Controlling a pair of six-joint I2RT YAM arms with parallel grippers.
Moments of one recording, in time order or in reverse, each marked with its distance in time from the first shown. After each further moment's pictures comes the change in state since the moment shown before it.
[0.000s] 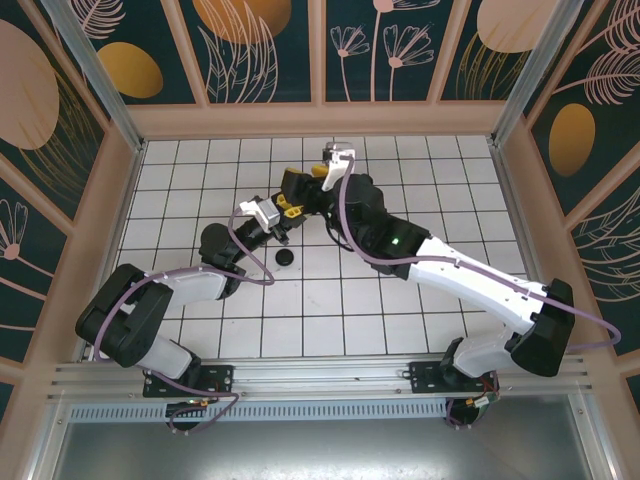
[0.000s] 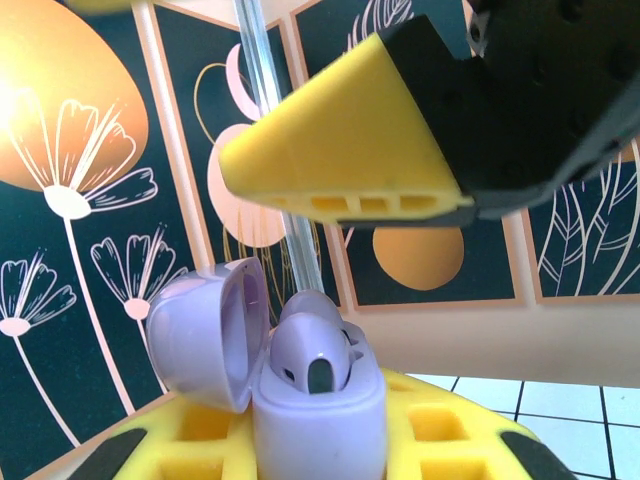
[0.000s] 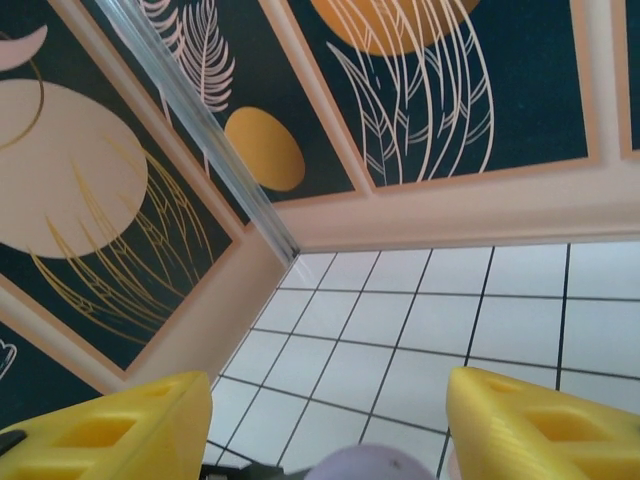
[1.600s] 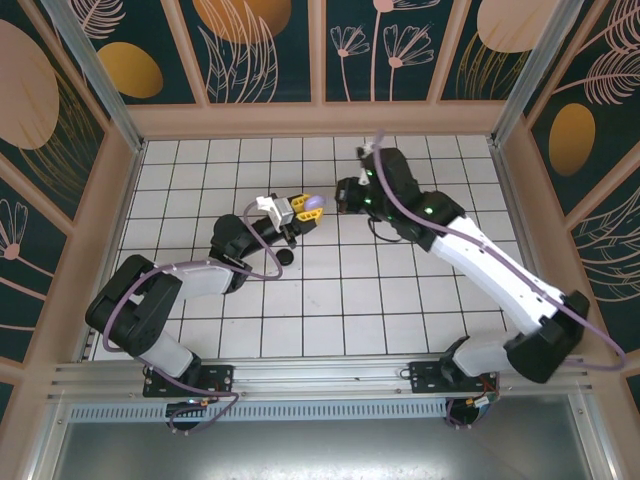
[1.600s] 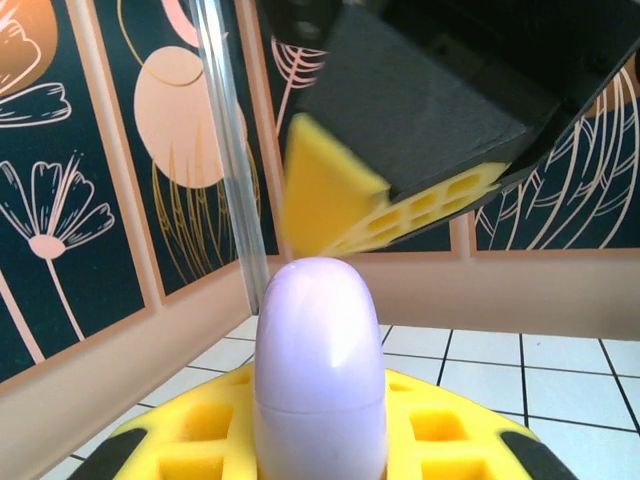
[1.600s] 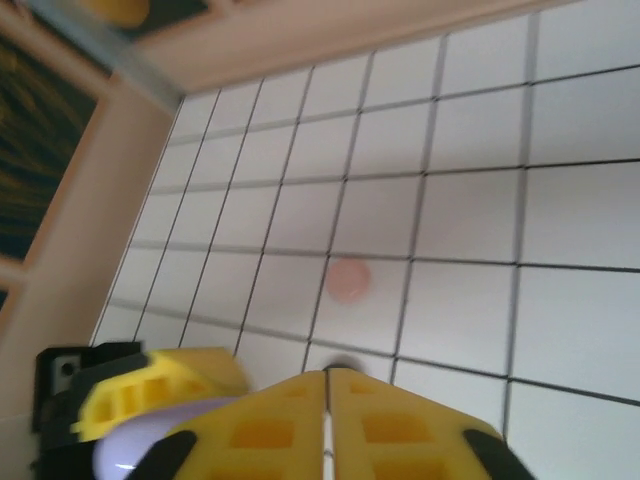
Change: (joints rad) left arm -0.013 0.069 0.055 -0.117 0.086 -0.052; right arm -0.294 -0.071 0.036 -0.539 -0.323 0.140
